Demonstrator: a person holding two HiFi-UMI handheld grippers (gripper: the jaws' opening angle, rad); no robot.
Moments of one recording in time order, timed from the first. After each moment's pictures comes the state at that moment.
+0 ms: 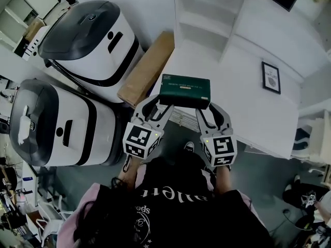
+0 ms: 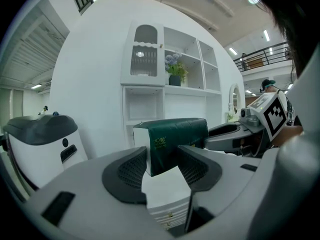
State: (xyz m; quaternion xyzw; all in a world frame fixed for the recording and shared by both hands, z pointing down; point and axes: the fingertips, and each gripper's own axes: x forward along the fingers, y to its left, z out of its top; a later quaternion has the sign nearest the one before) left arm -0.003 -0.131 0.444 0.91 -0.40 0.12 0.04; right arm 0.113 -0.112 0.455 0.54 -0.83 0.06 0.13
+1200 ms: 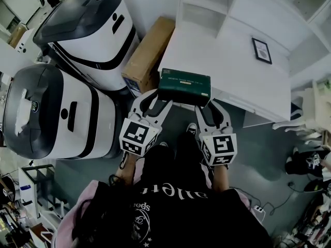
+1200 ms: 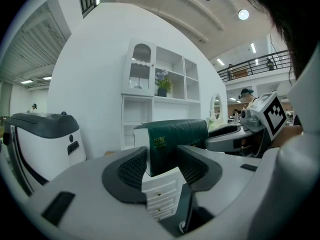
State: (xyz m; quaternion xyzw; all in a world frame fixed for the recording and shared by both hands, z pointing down) left arm -0.105 -0.008 0.441 0.94 -0.33 0.08 0.03; right arm 0.008 0.029 0.449 0.60 -0.79 0.06 0.13
